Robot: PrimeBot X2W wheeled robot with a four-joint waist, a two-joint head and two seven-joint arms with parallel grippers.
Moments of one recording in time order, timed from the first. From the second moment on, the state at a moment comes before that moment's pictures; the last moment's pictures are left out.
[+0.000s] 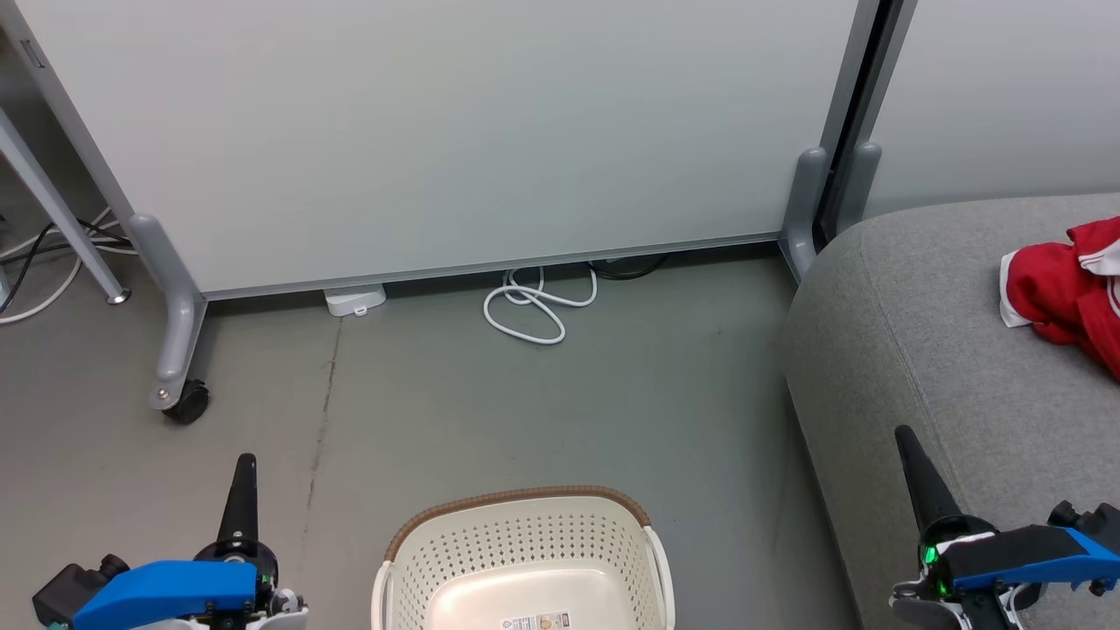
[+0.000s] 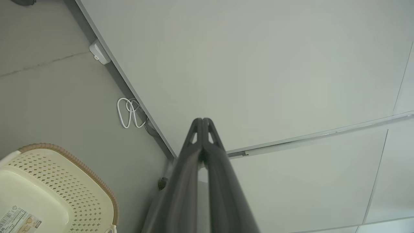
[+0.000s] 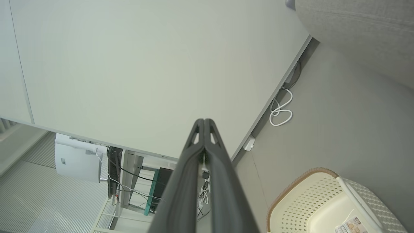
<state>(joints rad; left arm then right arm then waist) -0.03 0.06 0.08 0.27 -1.31 -0.13 0.03 -0.07 -0.05 -0.07 0.26 1.26 0.13 0.08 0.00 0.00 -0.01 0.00</state>
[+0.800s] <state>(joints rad) -0.08 0.06 0.10 0.26 -1.49 -0.13 0.08 -0.09 -0.05 -0.10 0.25 1.47 0.13 0.10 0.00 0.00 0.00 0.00</state>
